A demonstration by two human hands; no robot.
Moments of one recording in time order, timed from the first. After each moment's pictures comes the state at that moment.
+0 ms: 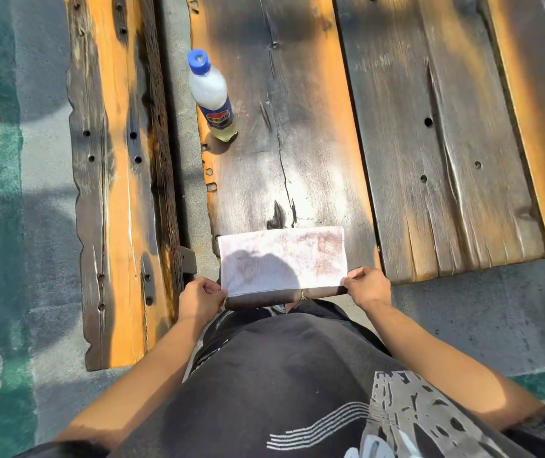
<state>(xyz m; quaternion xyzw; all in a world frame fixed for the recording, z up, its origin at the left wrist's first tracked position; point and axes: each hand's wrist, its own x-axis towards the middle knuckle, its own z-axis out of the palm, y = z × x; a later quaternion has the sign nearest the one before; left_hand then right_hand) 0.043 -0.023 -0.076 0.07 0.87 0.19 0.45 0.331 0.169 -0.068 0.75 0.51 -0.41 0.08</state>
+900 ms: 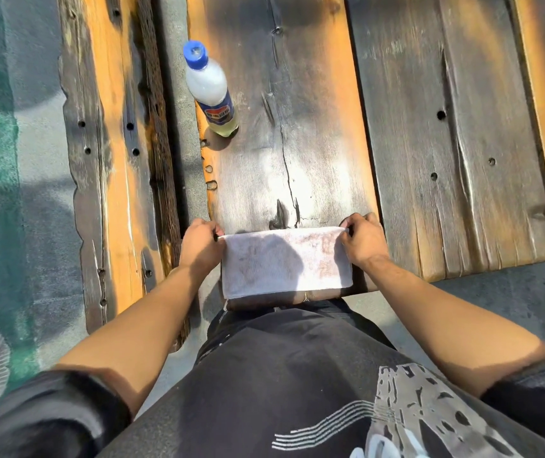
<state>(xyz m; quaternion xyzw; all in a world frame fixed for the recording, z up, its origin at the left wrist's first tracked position) -0.011 0.076 -0.063 0.34 0.87 0.09 0.35 0.279 0.246 -0.069 0.61 0.72 -0.33 0.09</state>
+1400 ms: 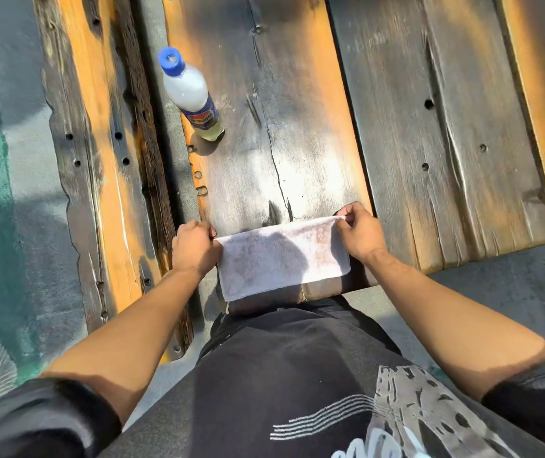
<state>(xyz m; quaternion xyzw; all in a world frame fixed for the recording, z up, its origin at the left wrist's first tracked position) -0.014 0.088 -0.064 0.38 0.87 0.01 0.31 0.278 0.252 -0.059 0.64 0.64 -0.42 -0.01</state>
